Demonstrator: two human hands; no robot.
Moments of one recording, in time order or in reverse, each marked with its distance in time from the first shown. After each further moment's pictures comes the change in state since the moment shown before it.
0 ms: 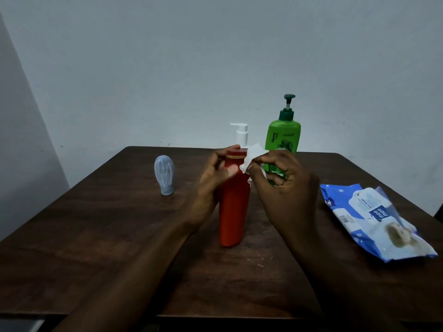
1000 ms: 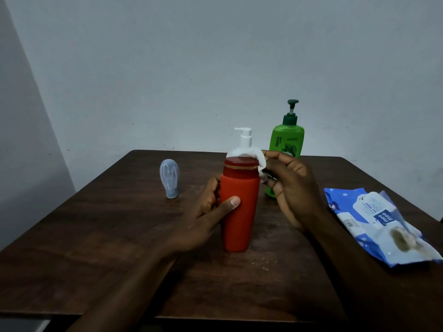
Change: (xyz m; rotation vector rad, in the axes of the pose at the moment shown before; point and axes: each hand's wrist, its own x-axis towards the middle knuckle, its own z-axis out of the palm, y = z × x) left_hand -0.040 0.008 -0.017 0.254 -0.138 -0.121; right_hand 0.024 0.005 -0.002 0.658 -0.256 0.547
